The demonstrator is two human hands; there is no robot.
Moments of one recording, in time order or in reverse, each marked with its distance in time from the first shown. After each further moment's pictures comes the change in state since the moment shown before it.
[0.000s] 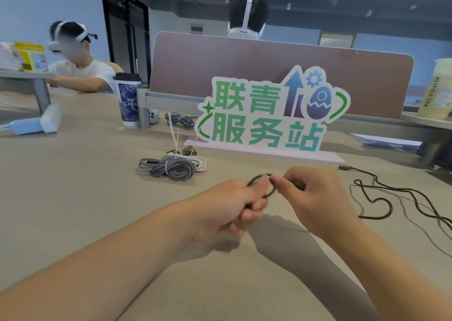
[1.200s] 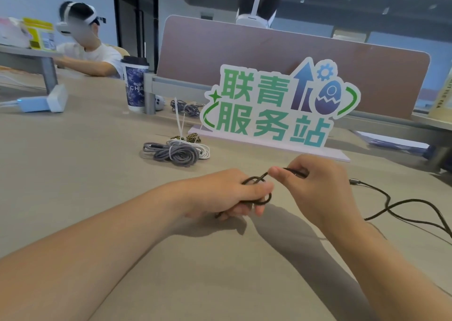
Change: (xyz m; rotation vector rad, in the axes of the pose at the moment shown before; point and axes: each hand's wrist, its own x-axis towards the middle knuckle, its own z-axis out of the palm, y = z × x) left_hand 0.009 -0.011 -0.020 0.389 -0.039 0.141; right_hand 0.001 -0.004 0.003 -0.050 0.056 0.040
